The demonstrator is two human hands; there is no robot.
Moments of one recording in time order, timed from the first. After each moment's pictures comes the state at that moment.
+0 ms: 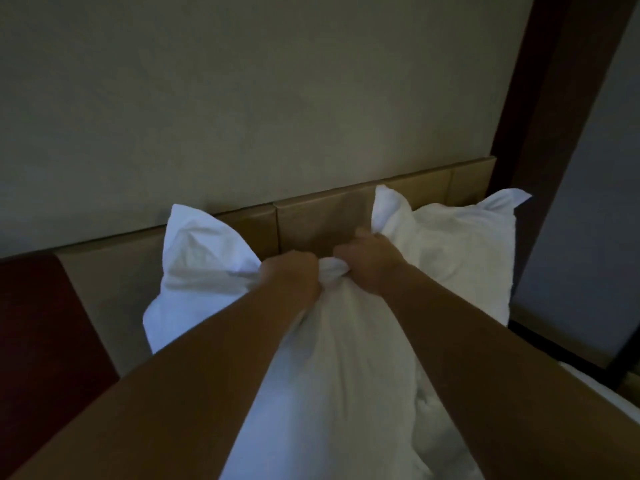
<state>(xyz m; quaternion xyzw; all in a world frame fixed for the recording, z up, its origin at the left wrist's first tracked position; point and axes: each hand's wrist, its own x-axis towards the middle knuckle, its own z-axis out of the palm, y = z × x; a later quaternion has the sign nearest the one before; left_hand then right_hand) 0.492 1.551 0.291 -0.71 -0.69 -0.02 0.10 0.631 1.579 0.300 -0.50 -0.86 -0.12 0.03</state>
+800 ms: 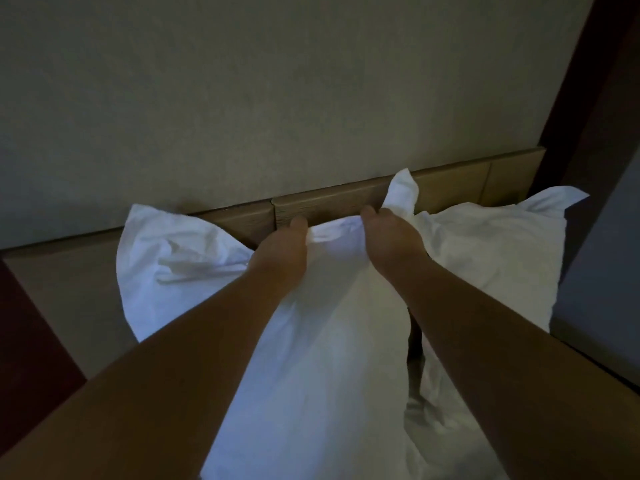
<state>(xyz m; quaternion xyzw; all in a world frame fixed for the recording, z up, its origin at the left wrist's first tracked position) 0.477 1.616 0.291 -0.67 -0.72 -0.20 0.03 0.629 1.663 0.305 -0.63 -0.77 -0.06 0.08</state>
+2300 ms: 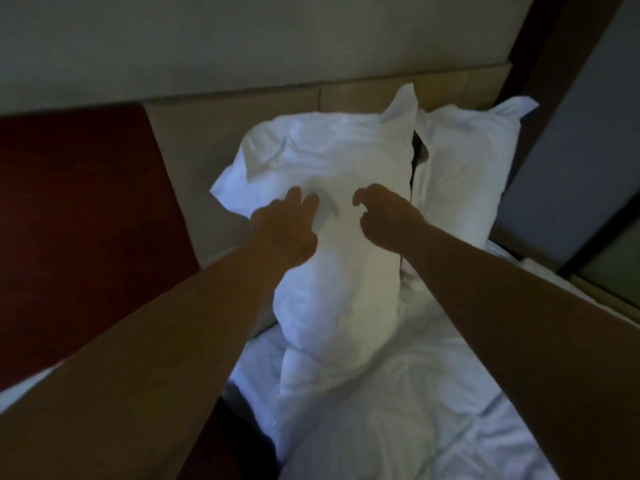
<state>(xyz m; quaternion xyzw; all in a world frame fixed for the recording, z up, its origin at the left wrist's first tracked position) 0.391 1.391 0.226 -0.77 -0.62 -0.10 0.08 0.573 1.436 0.219 -0.58 -0.80 0.01 0.16</state>
